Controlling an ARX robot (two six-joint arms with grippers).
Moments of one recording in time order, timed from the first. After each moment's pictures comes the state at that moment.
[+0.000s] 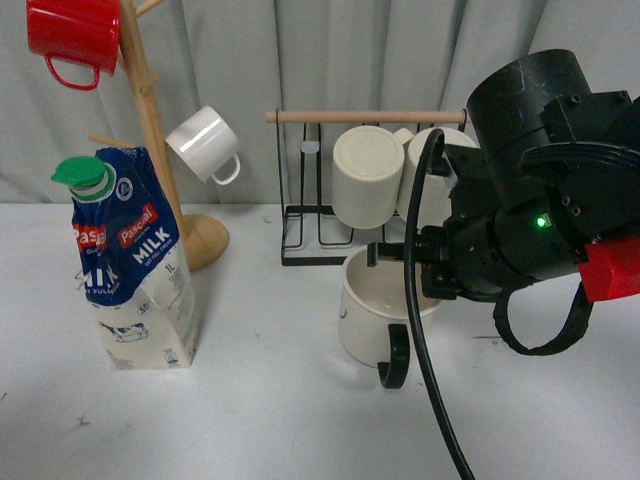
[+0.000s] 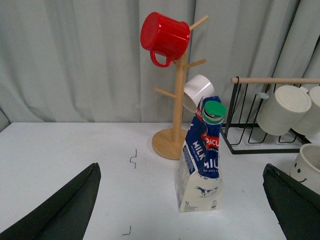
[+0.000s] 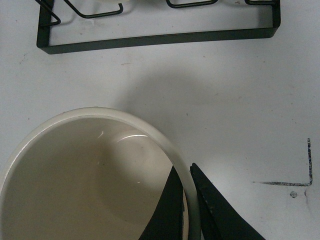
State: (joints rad) left arm 0.00 0.01 0.01 0.00 0.00 -0.01; right arm 0.33 2.06 1.16 0.07 0.01 0.29
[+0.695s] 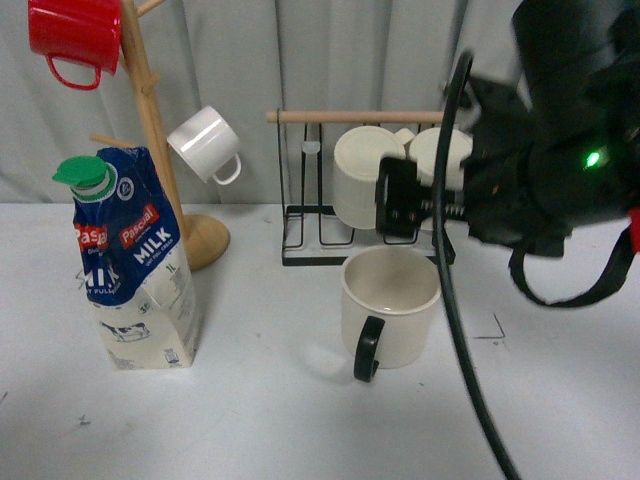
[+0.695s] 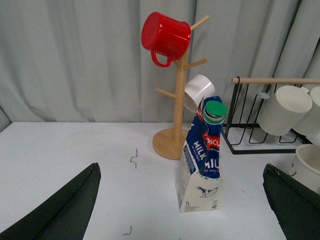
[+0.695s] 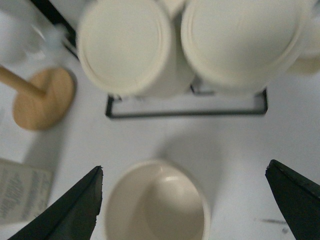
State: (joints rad) left arm 0.00 0.01 0.01 0.00 0.00 -0.01; right arm 0.32 1.93 1.12 0.14 -0.03 0.30
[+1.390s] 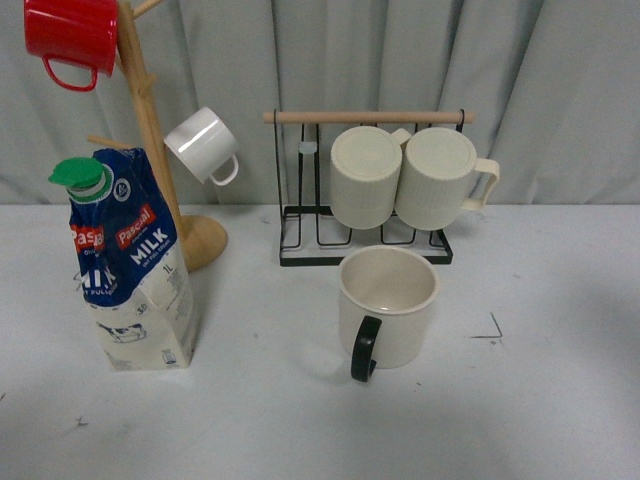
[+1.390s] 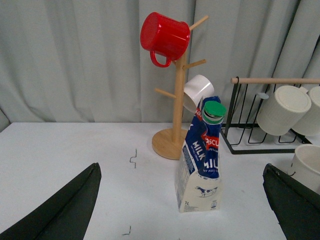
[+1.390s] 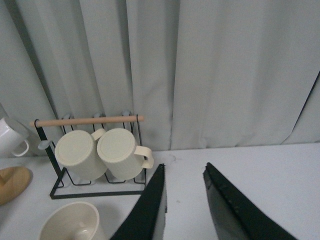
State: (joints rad) left arm 0.00 0.01 0.01 0.00 0.00 -0.01; right arm 0.15 0.97 0.43 0.51 0.15 0.02
